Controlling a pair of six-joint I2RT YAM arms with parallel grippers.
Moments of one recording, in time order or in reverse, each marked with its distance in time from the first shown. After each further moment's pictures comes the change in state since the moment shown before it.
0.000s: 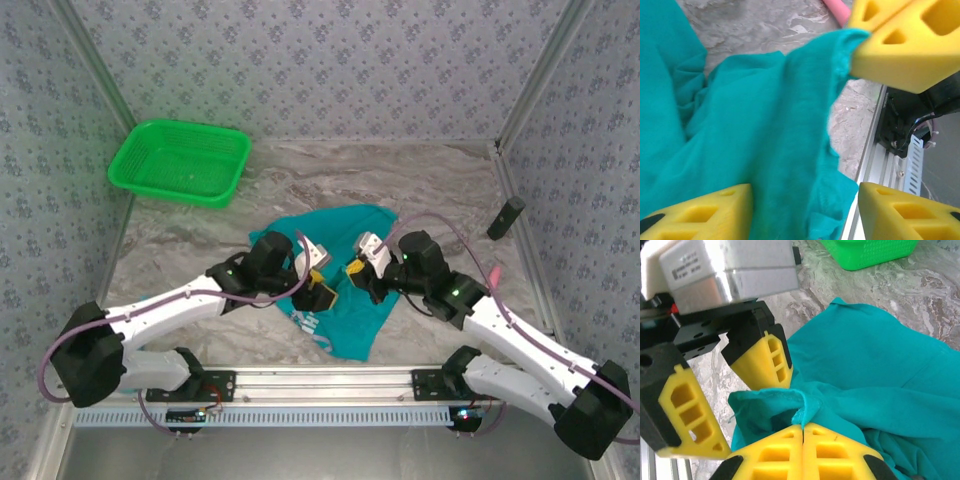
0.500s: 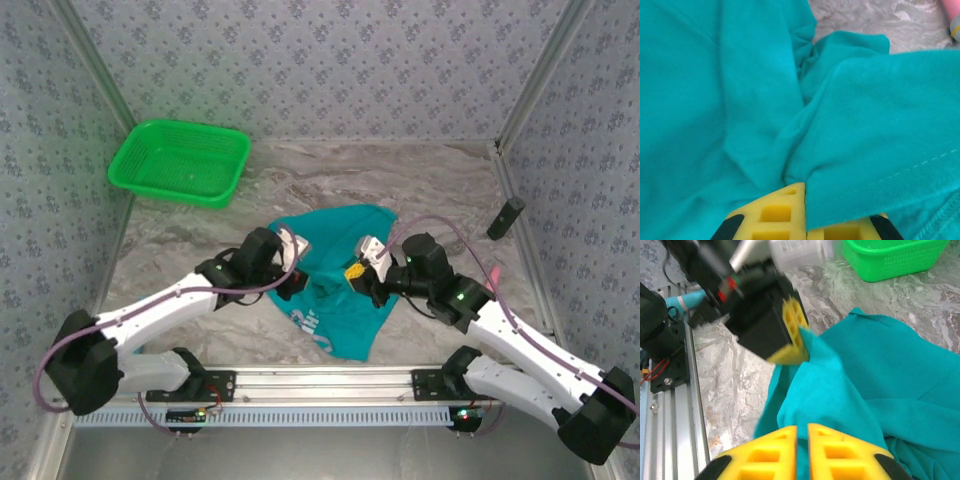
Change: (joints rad) left arm 0.103 -0.123 0.024 -0.208 -0.223 0.032; right arm 0.032 -0.051 0.000 -0.023 -0.033 -0.009
